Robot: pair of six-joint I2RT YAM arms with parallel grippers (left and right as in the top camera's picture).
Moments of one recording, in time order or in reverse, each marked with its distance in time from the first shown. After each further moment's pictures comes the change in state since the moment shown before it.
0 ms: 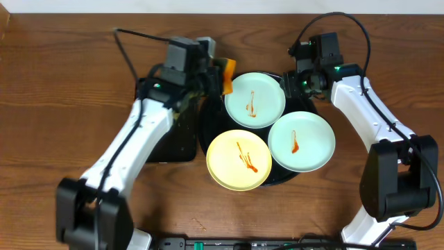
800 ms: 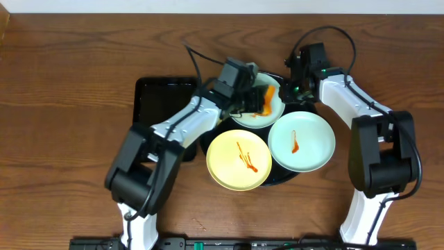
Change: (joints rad) left arm -0.197 0.328 0.000 0.264 0.069 -0.166; right arm 0.000 0.185 0.000 0.040 -0.018 0.131
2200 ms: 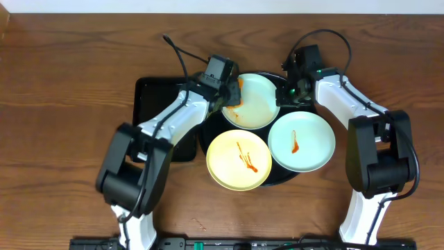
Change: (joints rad) left arm 0.086 -0.048 0.017 -0.158 -0.297 0.092; right arm 0.025 0.001 0.004 -0.048 -0.009 0.063
